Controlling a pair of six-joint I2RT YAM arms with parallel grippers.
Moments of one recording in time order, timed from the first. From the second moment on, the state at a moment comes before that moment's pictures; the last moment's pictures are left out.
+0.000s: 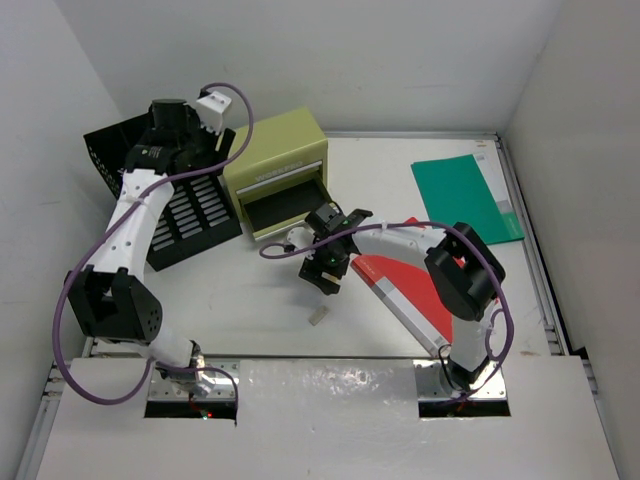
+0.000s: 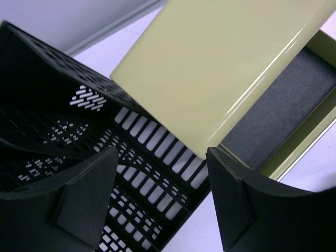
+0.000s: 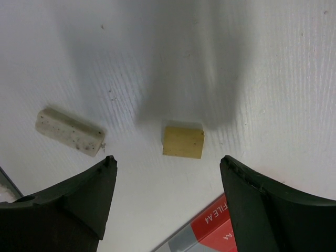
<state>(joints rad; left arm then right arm) -0.05 1.53 1.55 -0.60 0.14 0.38 0.80 1.90 1.27 -0.63 -0.21 -0.43</state>
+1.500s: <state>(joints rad) -0.05 0.95 1.18 -0.70 0.10 0.36 0.80 1.84 1.09 -0.39 -0.15 -0.29</state>
